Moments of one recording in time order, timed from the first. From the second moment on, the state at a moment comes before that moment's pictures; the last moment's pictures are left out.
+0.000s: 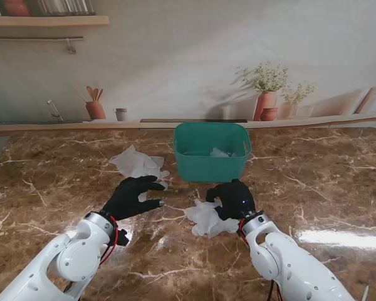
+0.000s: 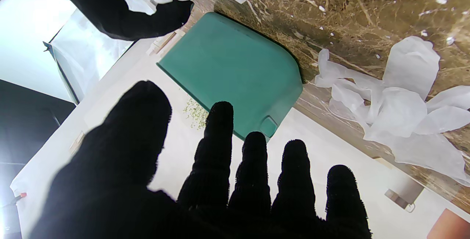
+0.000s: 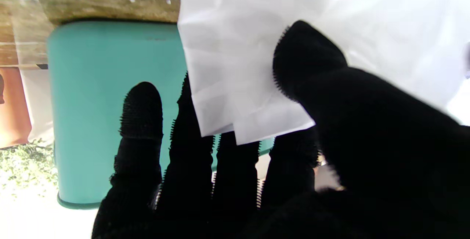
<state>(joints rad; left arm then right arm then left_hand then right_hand) 1.67 -1.12 -1.20 -1.69 0.54 -0.10 0.04 -1.42 -1.11 0.93 -1.25 -1.02 -0.10 -0.57 0.66 -0.32 0.43 -0.12 0.64 0.02 0.30 0.22 0.43 0.03 0.25 0.23 0.29 0.08 0.18 0.38 -0.05 0.11 0.33 0.50 0.63 -0.94 1.16 -0.32 0.92 -0.39 0.88 0.96 1.01 -0.14 0.40 0.60 0.96 -0.05 0.46 0.55 0.53 0.08 1.12 0.66</state>
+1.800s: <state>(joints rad) 1.66 -1.11 -1.19 -1.68 0.52 -0.12 0.02 -1.47 -1.08 1.12 -1.53 -1.04 -0.23 -0.34 0.66 -0.31 0.41 -0.12 0.64 0.02 0.31 0.22 0.43 0.02 0.25 0.23 0.29 0.08 0.17 0.38 -0.05 0.11 0.30 0.52 0.74 -1.06 1.13 -0.34 1.05 -0.35 0.91 0.74 1.26 -0.09 0.47 0.68 1.23 -0.04 0.77 0.59 0.99 0.06 1.32 0.49</state>
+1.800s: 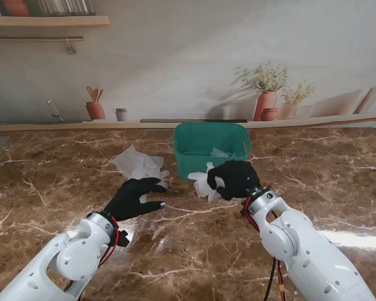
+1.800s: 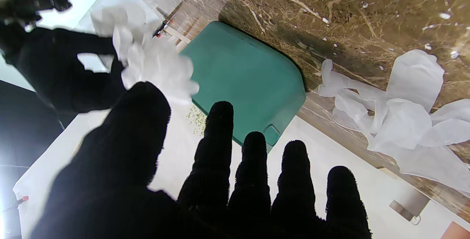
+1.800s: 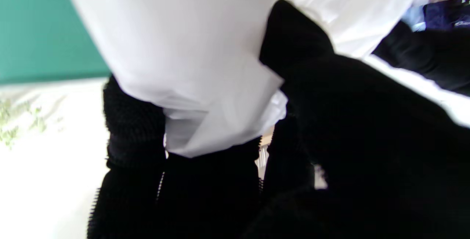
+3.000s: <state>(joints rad) 1.68 -1.11 -1.24 -1.70 0.55 -0.09 -0.01 -0.69 -1.22 0.58 -0.70 -0.74 -0.28 -0.44 0.66 -0.31 0.41 -0.11 0.64 0.02 0.31 0.22 0.43 0.02 0.25 0.22 0.29 0.08 0.17 0.37 -0.05 0.11 0.28 0.53 0.74 -1.02 1.13 -0.34 1.03 -0.37 0.91 0.74 1.25 -0.11 0.47 0.71 1.23 -0.05 0.75 0.61 0.93 0.05 1.32 0.49</state>
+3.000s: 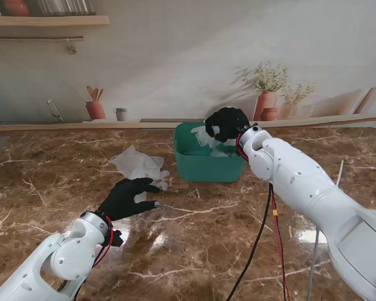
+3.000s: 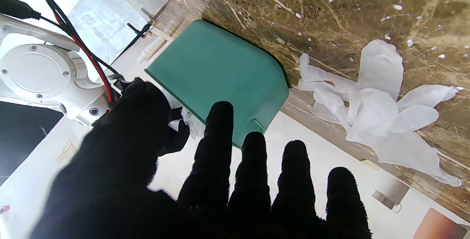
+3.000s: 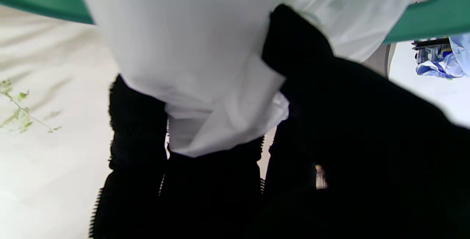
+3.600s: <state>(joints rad) 1.67 -1.10 -1.23 -1.69 0.55 -0.09 -0.02 -0.73 -1.17 0.68 -0.82 -0.78 -0.27 -0.28 0.66 -0.31 0.40 -0.11 0.64 0.02 0.31 0.22 0.43 0.02 0.25 0.22 0.29 0.08 0.17 0.37 -0.05 0.11 0.27 0.53 0.28 -0.99 1.14 -0.21 0.77 -0.20 0.39 0.53 0.93 -0.11 0.30 0.45 0.97 -0.02 0.38 0.55 0.58 0.11 1.09 0.55</state>
